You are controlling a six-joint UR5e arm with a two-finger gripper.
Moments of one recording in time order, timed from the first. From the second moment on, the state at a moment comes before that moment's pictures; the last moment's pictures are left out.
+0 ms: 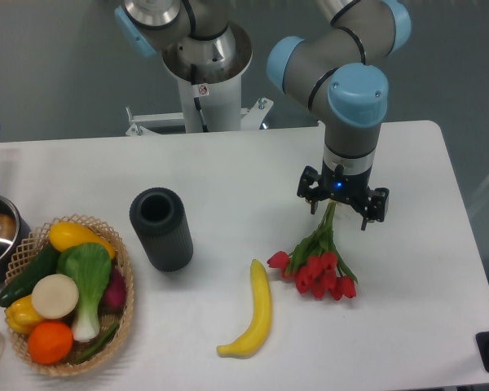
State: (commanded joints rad) arm 2.65 -1.86 -1.69 -1.00 1.55 1.07
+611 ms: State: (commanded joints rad) arm 2.70 -1.88 -1.75 -0.91 1.54 1.07
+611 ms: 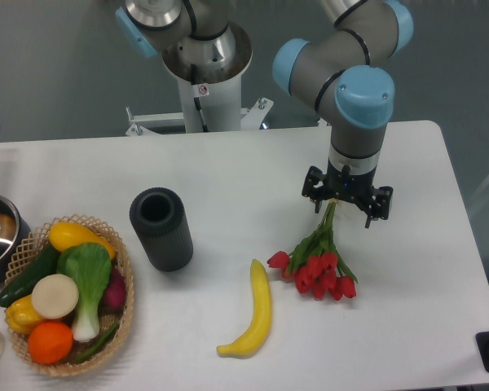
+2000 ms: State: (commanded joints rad) arm 2.66 -2.02 -1.76 -0.83 1.53 1.08
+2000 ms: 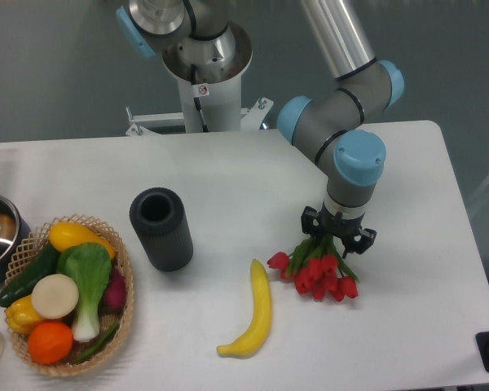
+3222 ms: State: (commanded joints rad) arm 2.74 -1.91 -1.45 -1.28 1.53 1.08
